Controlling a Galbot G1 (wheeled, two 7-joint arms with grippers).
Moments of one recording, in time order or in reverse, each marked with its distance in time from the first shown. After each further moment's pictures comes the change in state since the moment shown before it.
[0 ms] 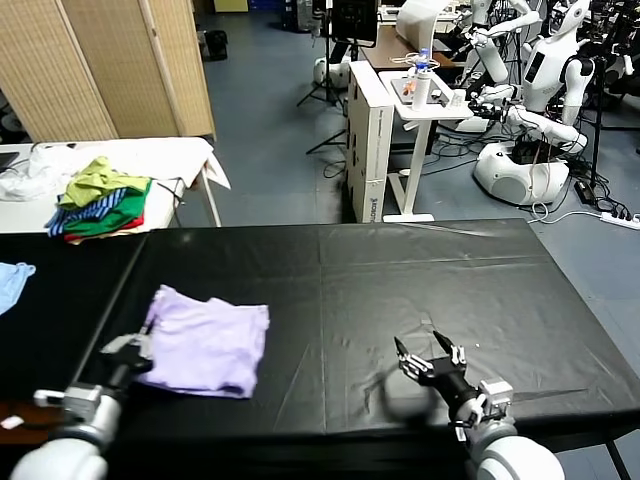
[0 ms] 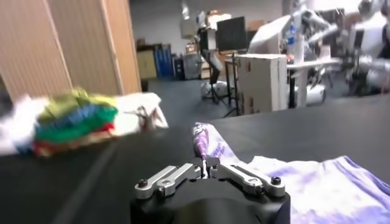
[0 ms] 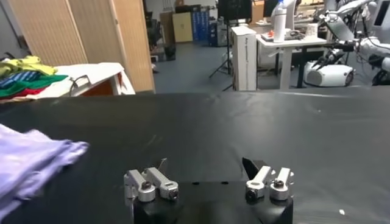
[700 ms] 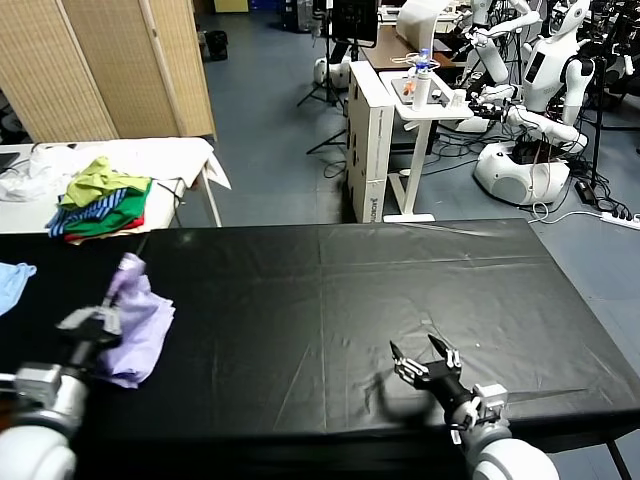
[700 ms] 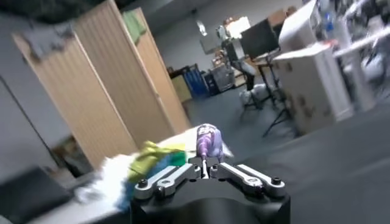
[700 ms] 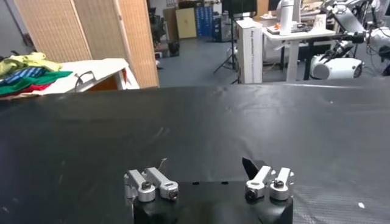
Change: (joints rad) left arm -0.021 -0.021 0.030 -0.170 -0.131 0.130 -0.133; right arm -0.028 0.000 -0.001 0.008 -0.012 0.004 -0.003
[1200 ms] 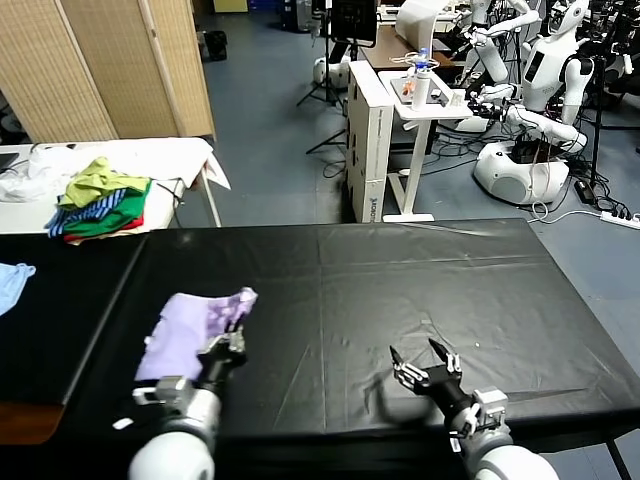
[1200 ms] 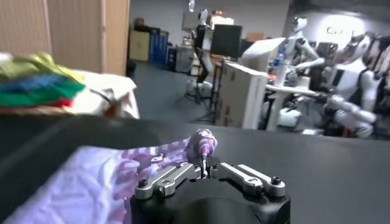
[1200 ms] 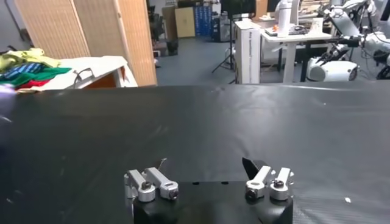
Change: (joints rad) left arm -0.145 -0.375 0.400 0.160 0.077 -0.020 -0.012; right arm -0.002 0.001 -0.016 0.010 -0.011 -0.010 0.003
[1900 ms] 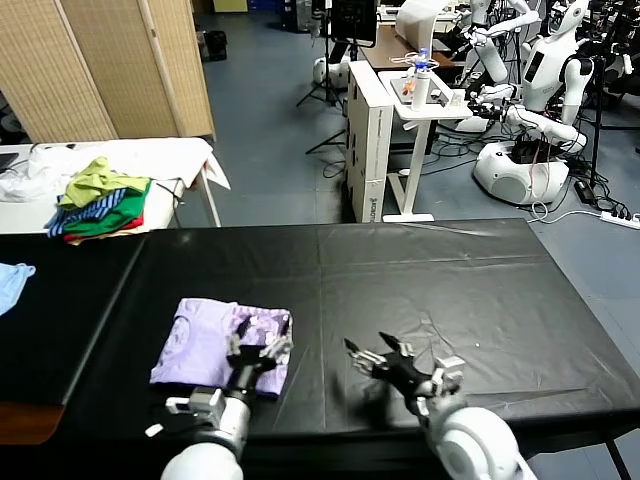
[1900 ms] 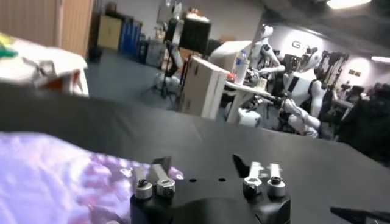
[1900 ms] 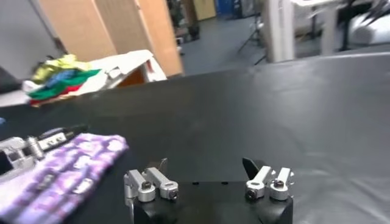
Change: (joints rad) left arm 0.038 -0.046 0.039 -0.010 0.204 -0.147 0.092; right arm 0.289 -0.029 -0.267 -0.114 0.294 -0.107 0.072
